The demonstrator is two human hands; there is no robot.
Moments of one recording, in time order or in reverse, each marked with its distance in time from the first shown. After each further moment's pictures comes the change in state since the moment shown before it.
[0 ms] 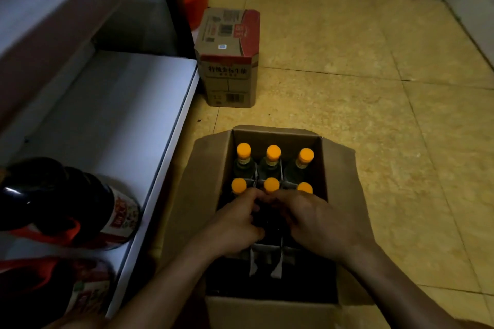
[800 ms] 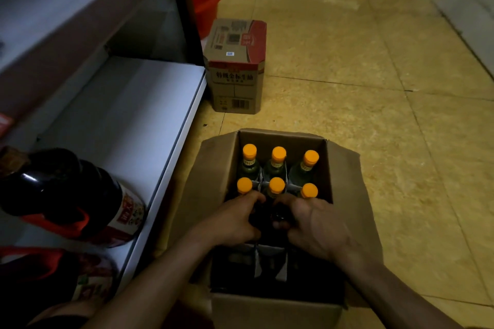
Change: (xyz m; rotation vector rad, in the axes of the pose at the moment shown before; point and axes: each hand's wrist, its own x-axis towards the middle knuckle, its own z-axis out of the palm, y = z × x) left_hand 0.004 -0.013 -0.014 0.186 -0.083 0.026; right_hand 0.003 0.010 0.025 -0.228 0.038 0.056
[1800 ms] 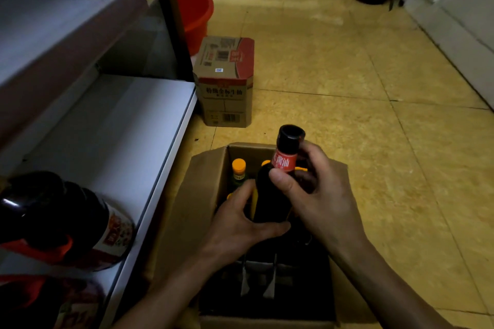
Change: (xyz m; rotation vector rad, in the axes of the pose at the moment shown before) left_hand -0.007 0.029 0.013 -0.472 0.368 0.281; right_hand -0.015 -0.032 -0.073 0.916 0.551 0.047
